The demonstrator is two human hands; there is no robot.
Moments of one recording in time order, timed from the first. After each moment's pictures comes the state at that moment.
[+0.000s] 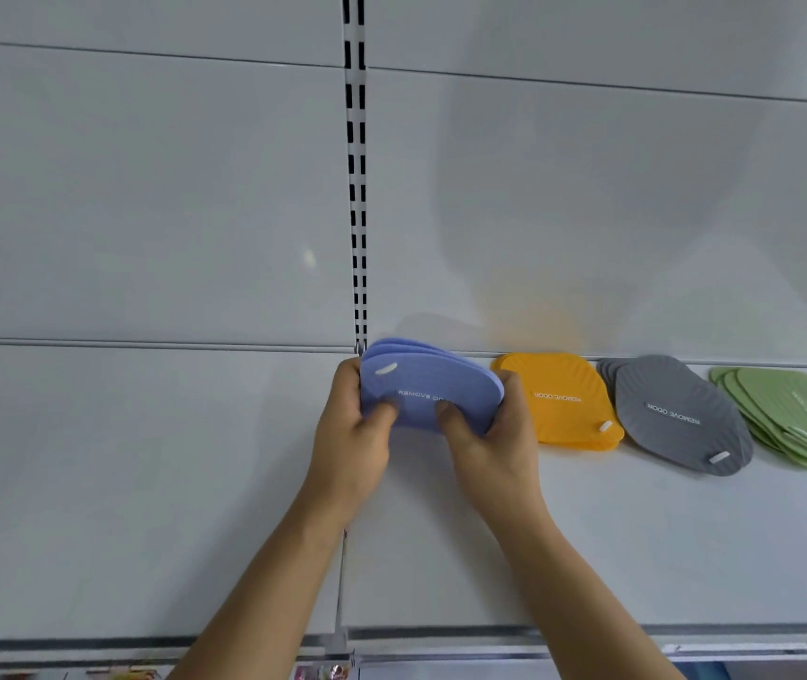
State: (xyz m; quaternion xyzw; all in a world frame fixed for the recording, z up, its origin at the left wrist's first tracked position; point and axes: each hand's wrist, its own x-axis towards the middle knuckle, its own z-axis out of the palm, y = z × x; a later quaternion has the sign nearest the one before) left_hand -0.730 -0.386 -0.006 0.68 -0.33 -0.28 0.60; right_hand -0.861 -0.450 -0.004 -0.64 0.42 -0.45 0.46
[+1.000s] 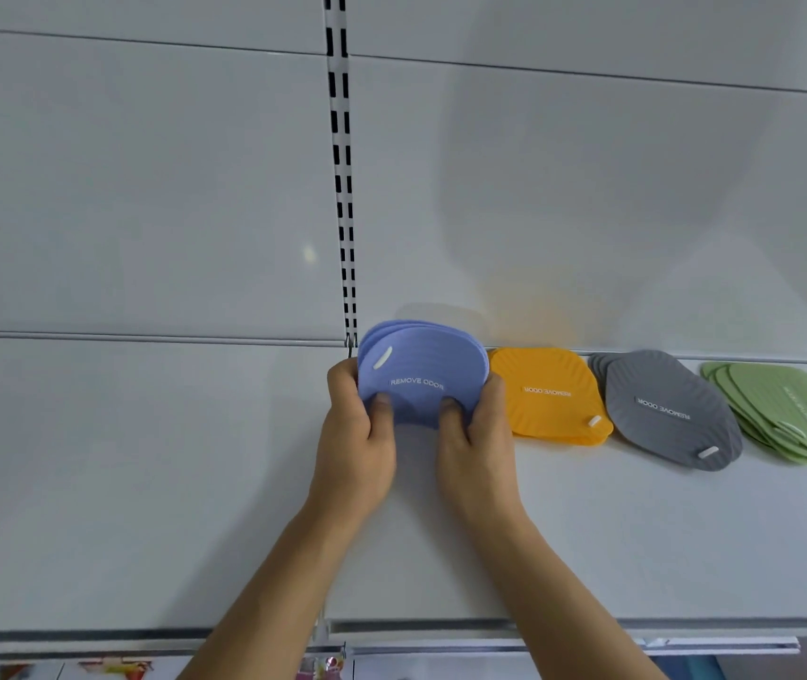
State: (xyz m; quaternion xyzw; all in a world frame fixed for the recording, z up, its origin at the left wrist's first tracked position) left_hand -0.748 -0.389 -0.014 0.73 -0.37 -0.19 0.55; right_hand -0.859 -0.448 -0.016 -0.65 0.45 -0.43 0.44
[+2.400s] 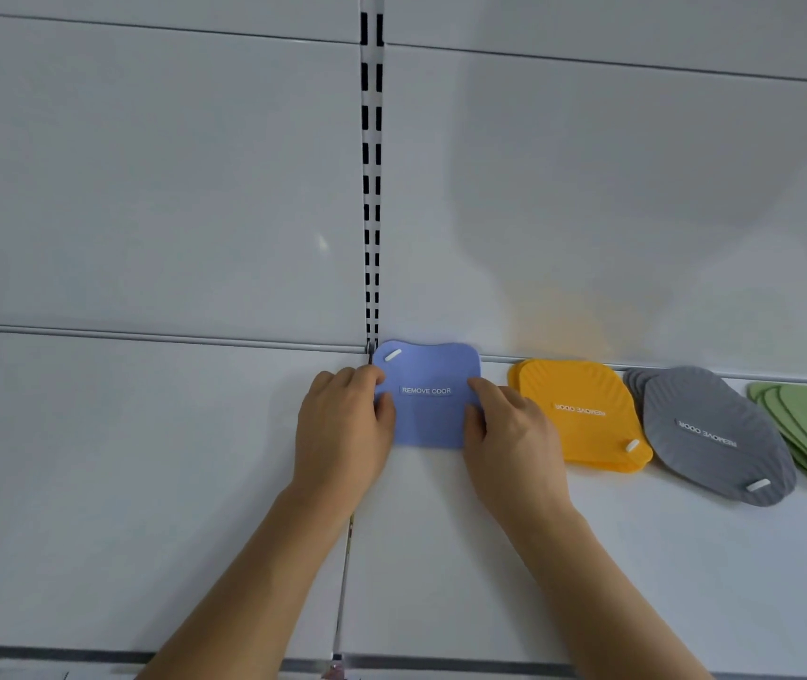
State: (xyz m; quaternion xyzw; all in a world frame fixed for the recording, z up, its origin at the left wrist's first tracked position) left_hand -0.695 -0.413 -0.041 0.83 -0.46 0.03 0.32; right_hand -0.861 -0.496 -0.044 -0.84 0.44 -0.33 0.06
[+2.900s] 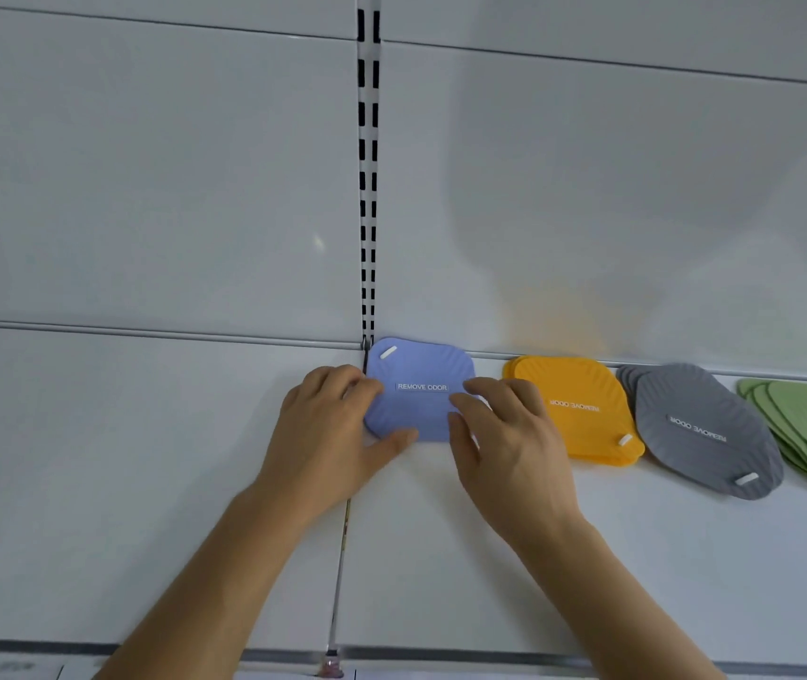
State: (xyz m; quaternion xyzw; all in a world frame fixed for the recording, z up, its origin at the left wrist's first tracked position) left_hand -0.674 -0.388 -0.043 0.77 -0.60 0.02 0.22; right_hand -0.879 -0.482 -0.034 -0.89 0.34 -0.32 -0.01
